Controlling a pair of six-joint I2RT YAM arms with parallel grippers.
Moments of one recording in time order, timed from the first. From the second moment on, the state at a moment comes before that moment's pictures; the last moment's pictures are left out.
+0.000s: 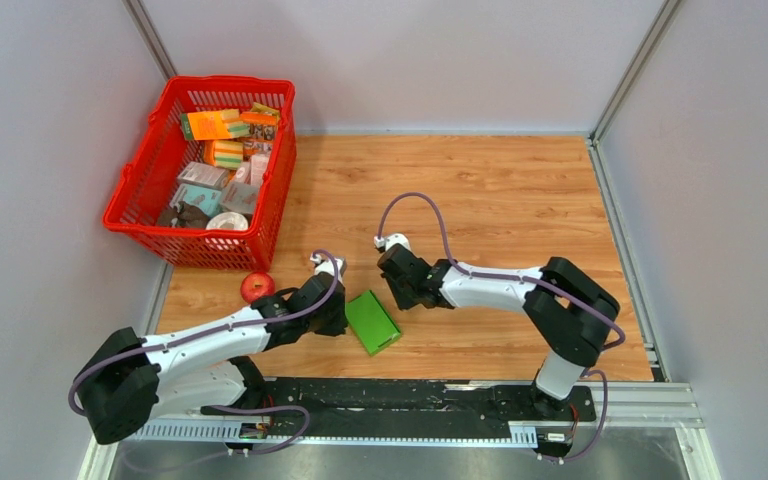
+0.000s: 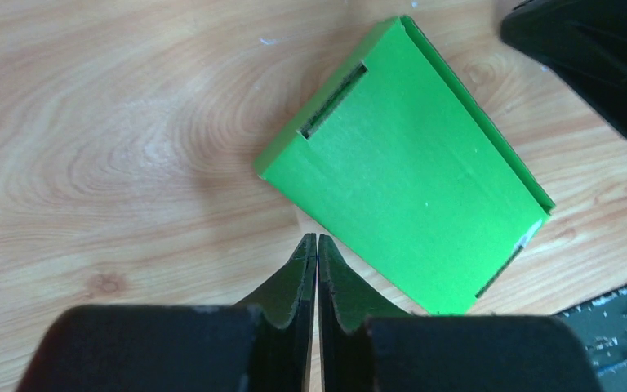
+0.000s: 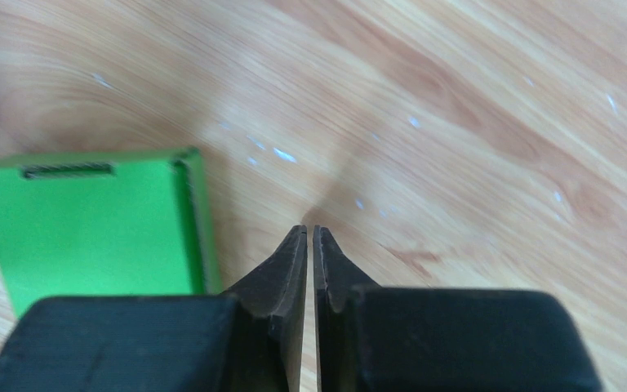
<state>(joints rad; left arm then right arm) -0.89 1.06 0.46 -0.32 -0.17 -0.69 0.97 1.73 0.99 -0.26 0.21 0.40</state>
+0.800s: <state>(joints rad) -0.98 1.12 0.41 -0.21 -0.07 -0.78 1.18 1.50 0.83 -0.40 0.33 0.56</state>
